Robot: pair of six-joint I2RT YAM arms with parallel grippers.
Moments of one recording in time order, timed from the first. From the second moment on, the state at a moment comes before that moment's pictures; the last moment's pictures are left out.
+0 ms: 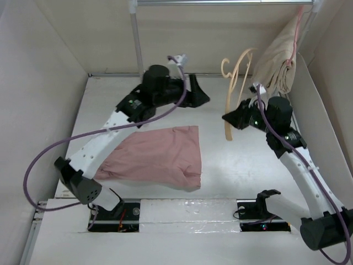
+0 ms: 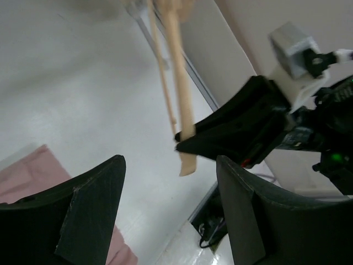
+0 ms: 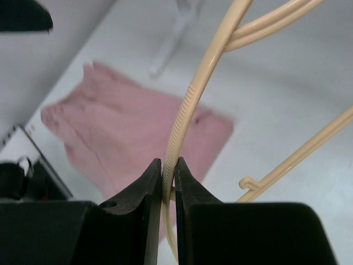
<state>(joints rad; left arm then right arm) -0.67 1.44 1.64 -0.47 0.29 -0.58 0.22 1.03 1.04 -0.25 -0.52 0.29</state>
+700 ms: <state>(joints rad) -1.01 1.79 1.65 -0.42 0.00 -0.66 0.29 0.73 0.66 -0.44 -0.54 0.27</state>
